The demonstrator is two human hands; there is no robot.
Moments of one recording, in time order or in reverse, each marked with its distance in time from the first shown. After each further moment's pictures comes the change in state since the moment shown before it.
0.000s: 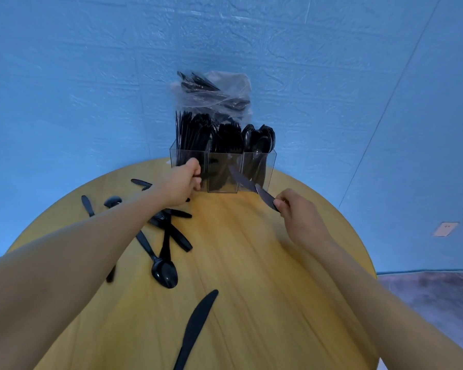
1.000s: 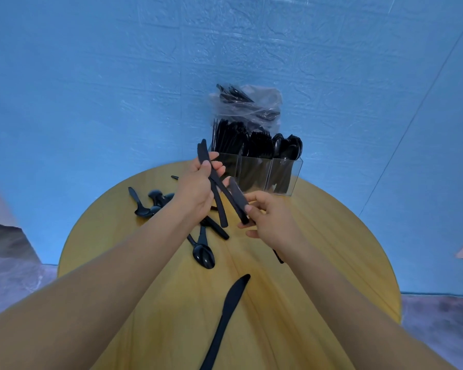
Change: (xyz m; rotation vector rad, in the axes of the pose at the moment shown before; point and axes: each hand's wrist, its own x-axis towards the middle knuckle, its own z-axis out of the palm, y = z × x) left_hand -0.071 0.051 -0.022 -1.509 0.490 -0.312; right_hand -0.041 -0.107 0.034 0.482 -0.188 0.048
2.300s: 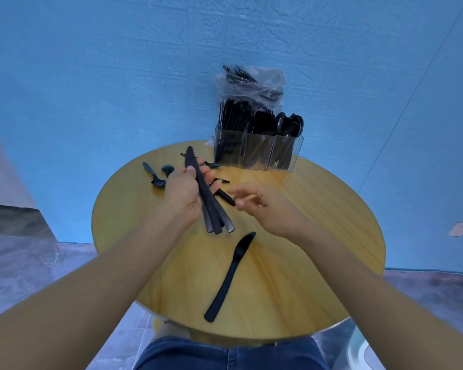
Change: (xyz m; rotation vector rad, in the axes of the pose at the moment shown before) left_hand -0.071 0.005 -0.042 -0.053 0.166 -0.115; right_hand -0.046 -0.001 0.002 -0.265 -0.305 -0.245
